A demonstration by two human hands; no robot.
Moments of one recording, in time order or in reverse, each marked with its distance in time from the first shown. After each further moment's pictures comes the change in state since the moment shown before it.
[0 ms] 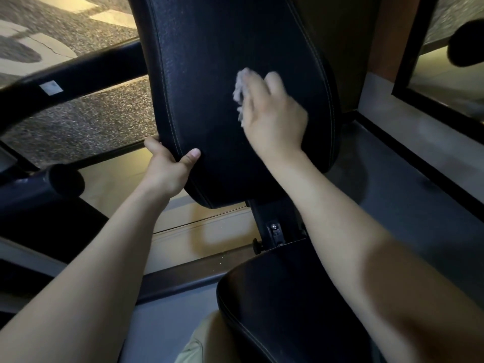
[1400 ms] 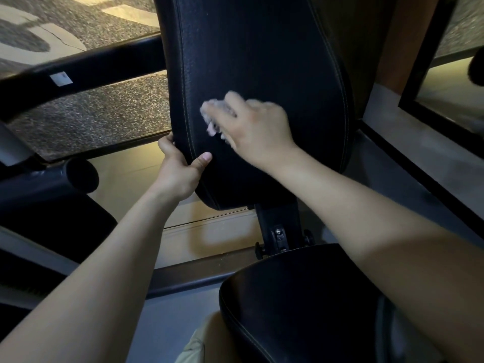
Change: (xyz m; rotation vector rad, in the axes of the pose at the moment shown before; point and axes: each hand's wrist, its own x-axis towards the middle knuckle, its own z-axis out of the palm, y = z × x) left_hand 0.002 -0.009 -0.002 0.011 -0.023 0.065; right_hand 0.006 -0.025 0.018 -0.069 -0.040 -0.555
